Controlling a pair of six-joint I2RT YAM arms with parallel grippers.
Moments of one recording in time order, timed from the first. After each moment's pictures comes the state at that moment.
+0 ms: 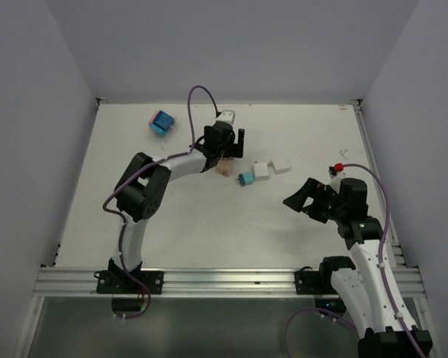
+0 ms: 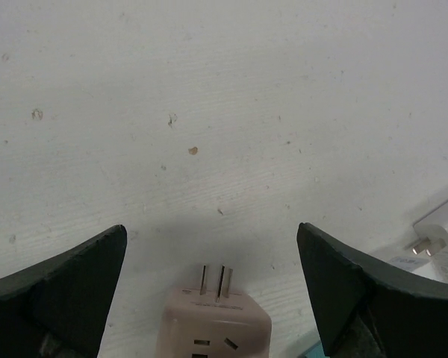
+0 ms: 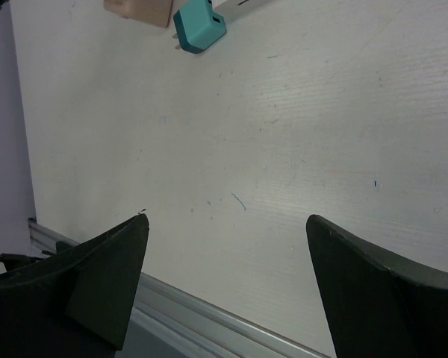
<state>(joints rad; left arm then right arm) -0.61 2.12 1.45 0.08 -0.24 -0.34 0.03 0.66 0.56 -0.59 -0.45 0.56</state>
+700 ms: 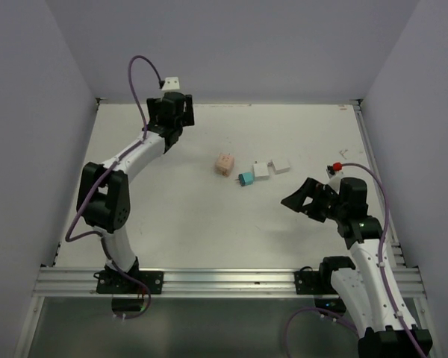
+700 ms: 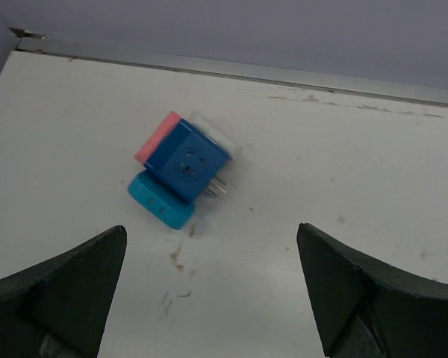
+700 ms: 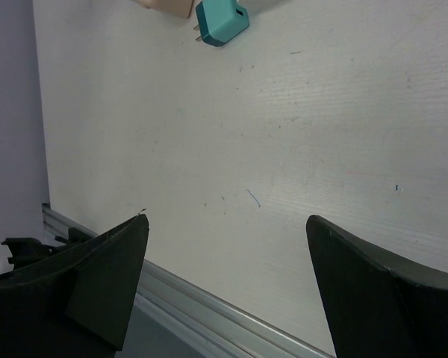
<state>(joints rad) -0.37 1.84 1.44 -0.08 -0.51 -0.21 0.03 0.66 0.56 -0.58 -0.50 0.56</state>
